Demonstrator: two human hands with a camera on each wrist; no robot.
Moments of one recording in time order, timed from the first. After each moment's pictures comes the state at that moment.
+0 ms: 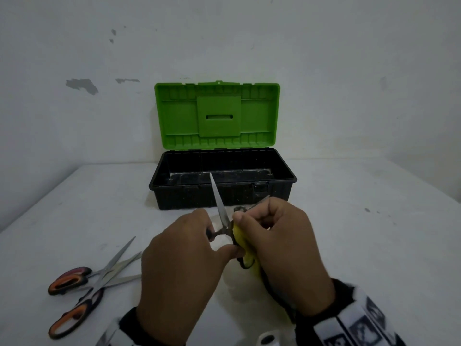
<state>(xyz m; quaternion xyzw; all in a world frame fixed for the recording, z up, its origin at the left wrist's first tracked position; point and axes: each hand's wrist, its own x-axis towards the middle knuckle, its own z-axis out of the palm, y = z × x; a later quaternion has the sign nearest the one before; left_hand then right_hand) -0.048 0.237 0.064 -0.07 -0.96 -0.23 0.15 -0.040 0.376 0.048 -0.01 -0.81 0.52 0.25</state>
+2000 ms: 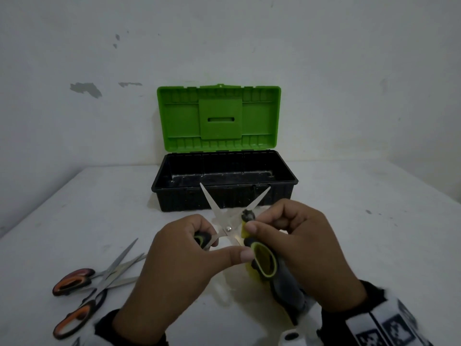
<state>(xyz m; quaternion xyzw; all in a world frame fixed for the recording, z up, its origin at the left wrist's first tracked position) -0.049 0.217 0.063 -0.11 -0.86 -0.50 0.08 -0.026 0.401 0.064 0.08 -0.76 0.62 0.20</state>
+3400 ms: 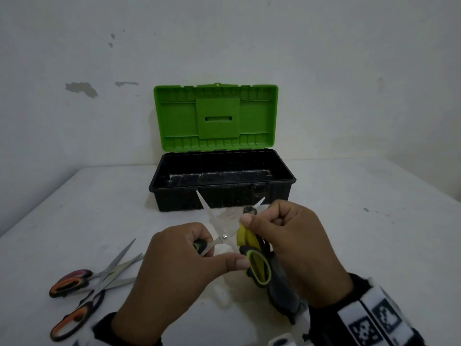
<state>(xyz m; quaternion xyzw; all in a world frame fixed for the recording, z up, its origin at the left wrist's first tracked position) -0.044 0.215 0.066 -0.11 -0.87 -0.47 0.07 -0.033 0.392 0.063 -0.01 -0.72 0.67 0.17</state>
